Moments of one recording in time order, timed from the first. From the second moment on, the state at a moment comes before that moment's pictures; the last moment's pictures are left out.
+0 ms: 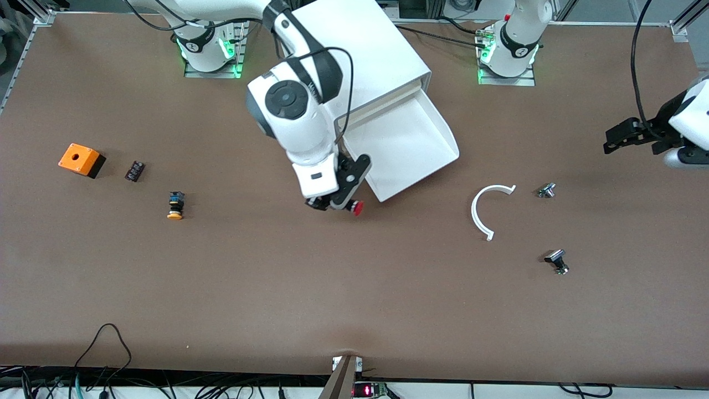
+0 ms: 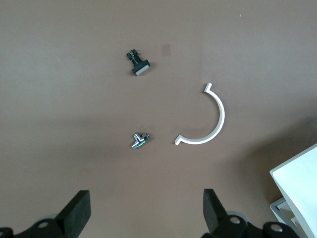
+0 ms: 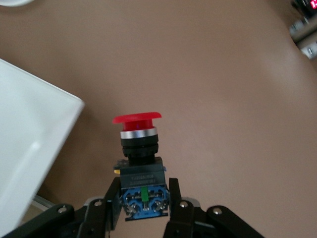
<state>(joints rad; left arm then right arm) 0.23 0.05 -0.22 -1.63 0.01 1.61 0.02 0.69 0.59 -0.08 -1.40 0.08 2.18 -0.37</state>
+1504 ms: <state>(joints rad) -0.08 0.35 -0.34 -2.02 -0.12 2.37 -0.87 0.34 0.53 -0.17 -1.93 0.02 2.28 0.04</state>
